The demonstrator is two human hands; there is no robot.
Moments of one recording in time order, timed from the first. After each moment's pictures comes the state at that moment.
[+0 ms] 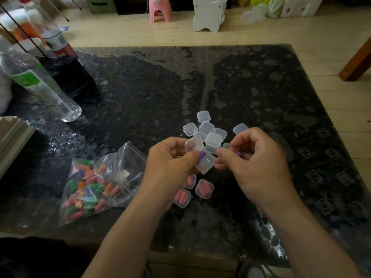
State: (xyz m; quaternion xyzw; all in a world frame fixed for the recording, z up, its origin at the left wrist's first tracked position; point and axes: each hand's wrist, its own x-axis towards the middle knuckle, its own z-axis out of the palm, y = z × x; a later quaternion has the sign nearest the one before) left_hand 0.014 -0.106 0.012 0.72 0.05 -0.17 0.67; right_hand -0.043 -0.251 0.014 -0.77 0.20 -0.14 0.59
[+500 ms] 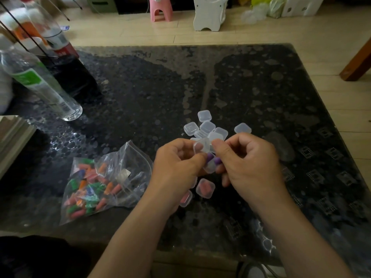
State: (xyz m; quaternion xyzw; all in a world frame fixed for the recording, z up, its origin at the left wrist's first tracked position) left_hand 0.009 -0.109 0.008 0.73 0.02 -0.20 0.66; right_hand -0.039 -0.242 0.013 -0.78 0.19 -0.13 0.58
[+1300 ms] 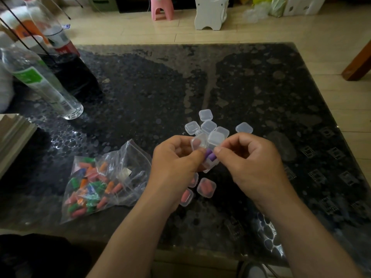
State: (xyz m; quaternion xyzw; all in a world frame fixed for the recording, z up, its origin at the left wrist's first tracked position) left_hand 0.008 -0.109 0.014 0.70 0.03 -0.18 0.69; right_hand -0.039 -0.248 0.012 -0.80 0.17 -0.10 0.56
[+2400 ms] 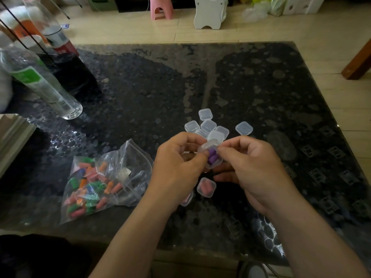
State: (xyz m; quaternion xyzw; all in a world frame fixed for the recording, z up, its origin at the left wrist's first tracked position) left_hand 0.009 -0.108 0.008 0.75 -0.05 -0.14 0.64; right_hand -0.036 -0.246 0.018 -0.65 0.27 0.01 0.71
